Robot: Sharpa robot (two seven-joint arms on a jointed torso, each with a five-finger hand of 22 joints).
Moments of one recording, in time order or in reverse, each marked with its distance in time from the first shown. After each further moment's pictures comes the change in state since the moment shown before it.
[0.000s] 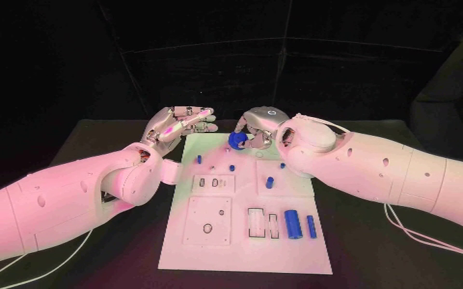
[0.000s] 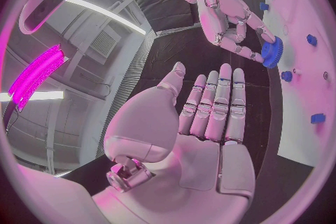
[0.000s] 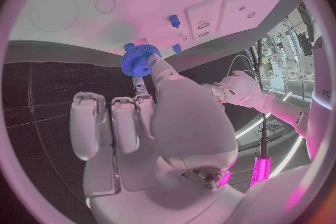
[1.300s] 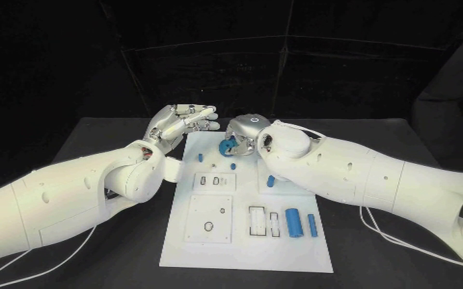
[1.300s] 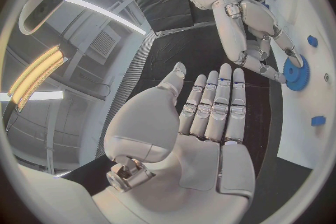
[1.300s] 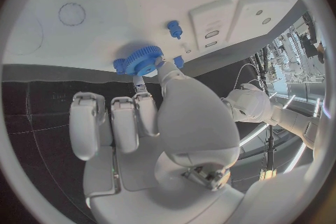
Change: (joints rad) left arm 0.000 0.006 0.000 -0.004 0.000 0.000 -0.001; left_hand 0.004 0.004 0.003 -0.003 0.000 0.000 0.000 0.000 0.000 0.000 0.000 0.000 0.000 0.000 0.000 0.000 -0.001 0.000 0.000 0.000 0.000 -0.002; right arm -0.043 0.160 -0.001 -0.156 -0.049 0.038 -0.040; right_hand -0.106 -0.047 -0.011 0.031 -0.051 -0.022 0.001 -0.043 -0.011 -0.026 0.026 -0.049 0.000 0.005 0.013 0.000 0.000 0.000 -0.002 0.010 0.000 0.000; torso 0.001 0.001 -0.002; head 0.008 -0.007
